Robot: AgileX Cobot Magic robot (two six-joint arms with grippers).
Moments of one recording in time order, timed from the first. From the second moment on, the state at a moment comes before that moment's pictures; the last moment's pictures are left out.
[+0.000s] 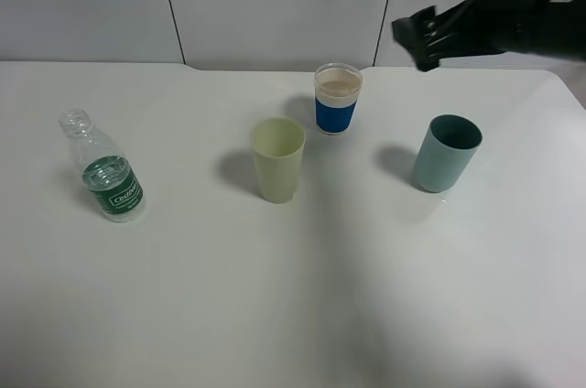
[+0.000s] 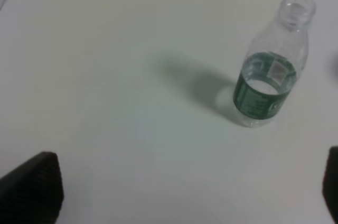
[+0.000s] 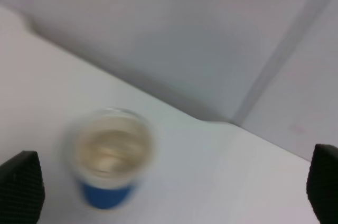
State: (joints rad) left arm 0.02 -0.01 -0.51 0.02 1.05 -0.09; right arm 0.50 1.36 -0.71 0.35 -0.24 -0.61
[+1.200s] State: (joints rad) left arm 0.02 -0.01 -0.51 0.02 1.05 -0.09; right arm -0.07 0.30 -0.71 -0.05 0.67 -0.01
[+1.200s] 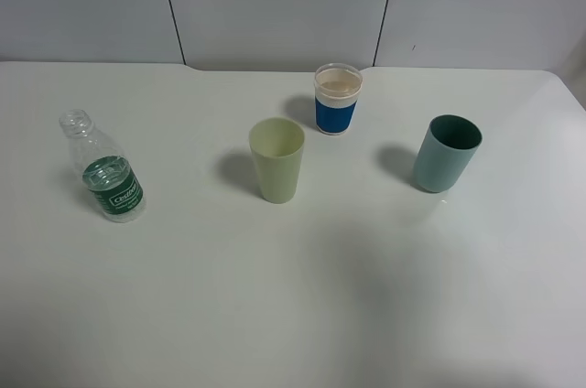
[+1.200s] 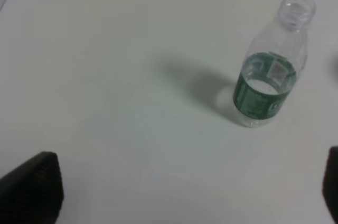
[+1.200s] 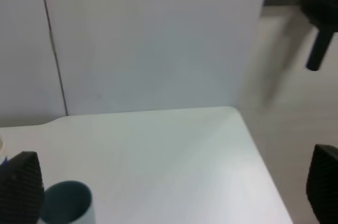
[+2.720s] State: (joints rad) left arm 0.02 -0.01 -0.51 0.02 1.05 -0.09; right arm -0.07 0.00 -0.50 0.03 1.07 -0.12
